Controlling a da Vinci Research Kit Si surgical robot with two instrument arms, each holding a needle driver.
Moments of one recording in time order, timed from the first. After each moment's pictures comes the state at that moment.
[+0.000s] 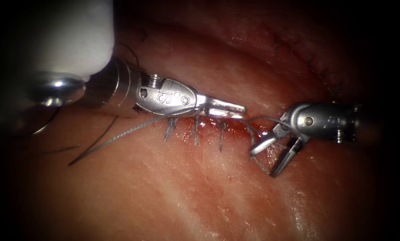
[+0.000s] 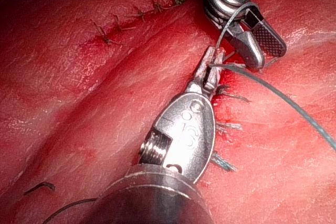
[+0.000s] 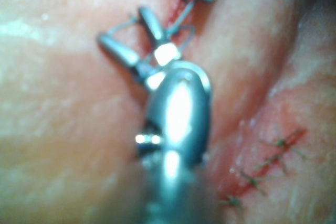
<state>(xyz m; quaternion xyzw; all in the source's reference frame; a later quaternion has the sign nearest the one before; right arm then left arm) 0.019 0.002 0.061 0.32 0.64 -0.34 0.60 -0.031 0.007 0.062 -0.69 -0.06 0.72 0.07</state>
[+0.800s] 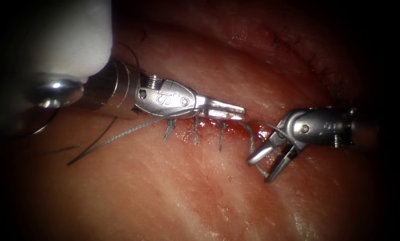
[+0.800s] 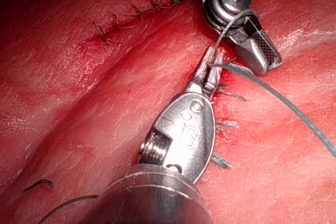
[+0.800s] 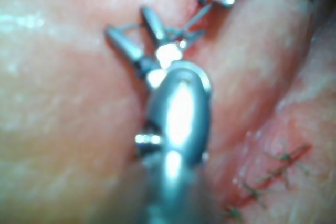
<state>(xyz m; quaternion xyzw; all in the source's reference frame) 0.020 0.001 0.062 0.31 0.64 -0.35 0.62 -0.031 0.007 0.062 -0.69 -0.06 0.72 0.07</state>
